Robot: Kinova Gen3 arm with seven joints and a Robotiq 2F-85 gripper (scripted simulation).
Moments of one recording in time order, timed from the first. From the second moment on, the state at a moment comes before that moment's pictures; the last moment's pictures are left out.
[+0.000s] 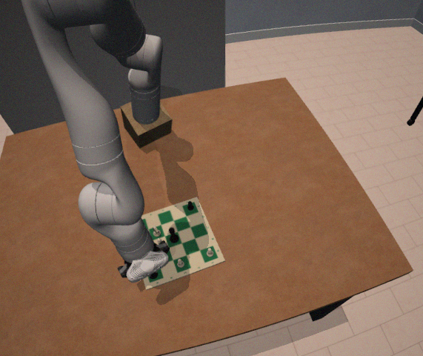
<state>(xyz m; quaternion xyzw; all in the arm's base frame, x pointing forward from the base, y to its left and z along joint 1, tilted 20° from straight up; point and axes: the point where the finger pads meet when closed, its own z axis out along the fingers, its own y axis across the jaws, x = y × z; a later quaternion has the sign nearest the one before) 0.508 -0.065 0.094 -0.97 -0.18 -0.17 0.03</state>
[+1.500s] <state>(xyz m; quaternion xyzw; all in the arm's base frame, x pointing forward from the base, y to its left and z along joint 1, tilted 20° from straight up) 0.476 -0.076 0.186 -0.97 -0.18 -0.17 0.03</state>
